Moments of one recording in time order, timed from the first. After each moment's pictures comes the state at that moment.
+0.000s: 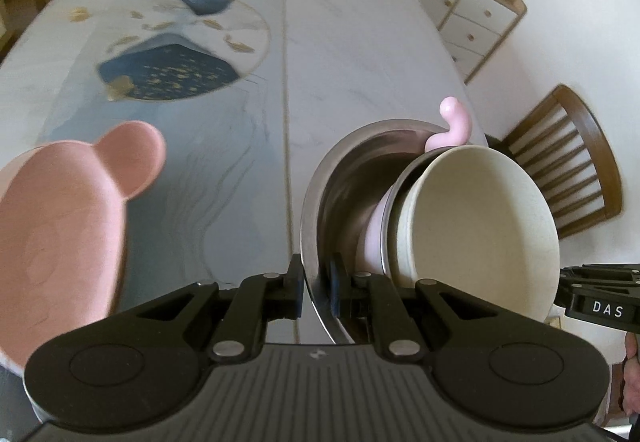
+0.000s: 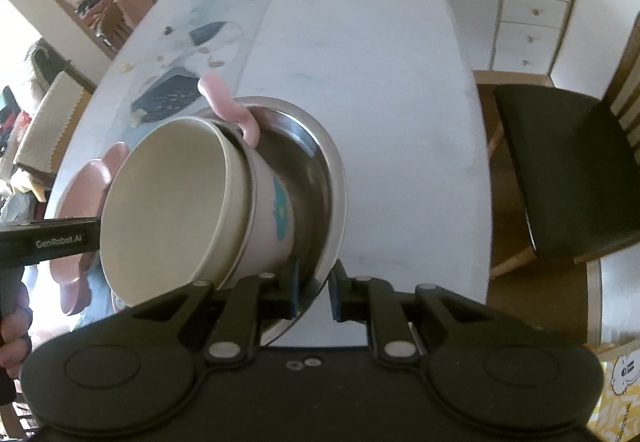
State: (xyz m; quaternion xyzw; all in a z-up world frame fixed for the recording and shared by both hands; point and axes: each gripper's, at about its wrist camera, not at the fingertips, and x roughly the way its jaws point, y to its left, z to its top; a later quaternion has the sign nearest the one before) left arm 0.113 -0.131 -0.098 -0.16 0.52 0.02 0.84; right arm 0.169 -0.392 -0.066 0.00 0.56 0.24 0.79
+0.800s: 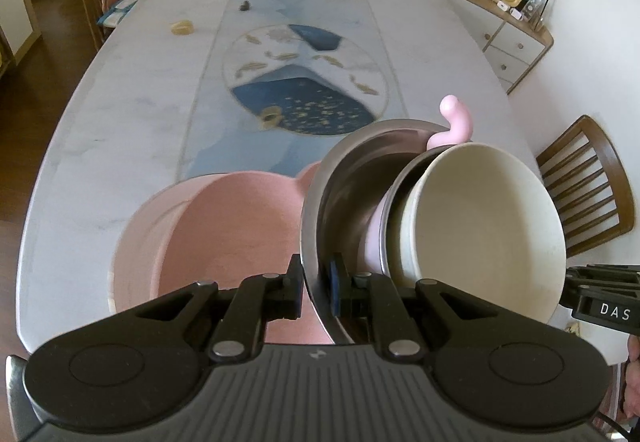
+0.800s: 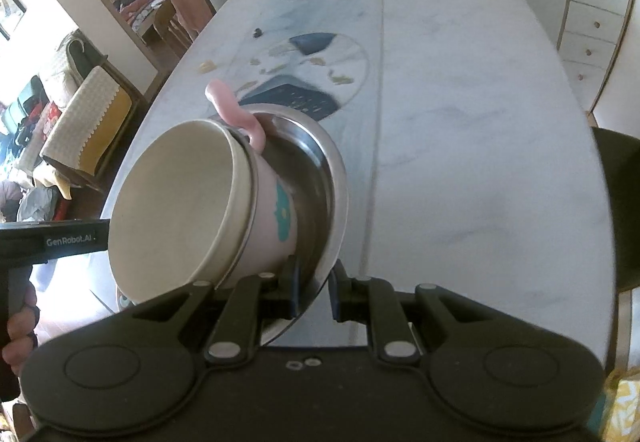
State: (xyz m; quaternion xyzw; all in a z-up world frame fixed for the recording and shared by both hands) left arm 0.070 0.034 -0.077 -0.16 0.51 0.03 0.85; right arm 0.132 -0.227 -0.052 0.00 0.54 0.26 0.80
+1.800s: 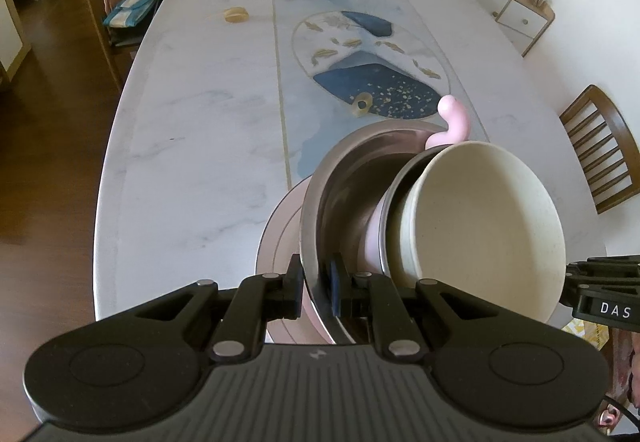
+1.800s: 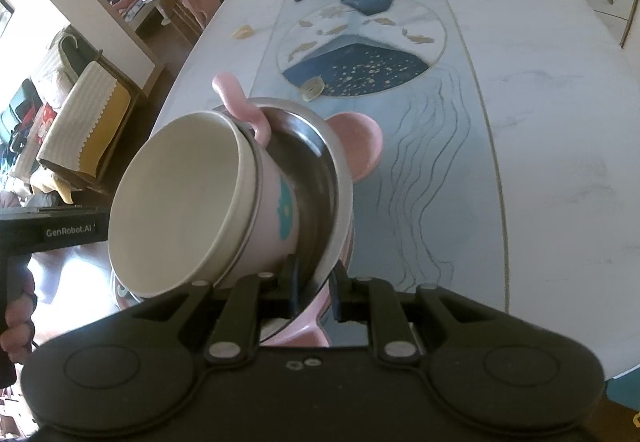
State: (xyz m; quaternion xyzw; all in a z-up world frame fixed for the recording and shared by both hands) left arm 0.048 0.143 -0.101 -0.12 0.52 0.00 0.84; right arm 0.096 -0.119 -0.088 0.02 0.56 0.25 0.79
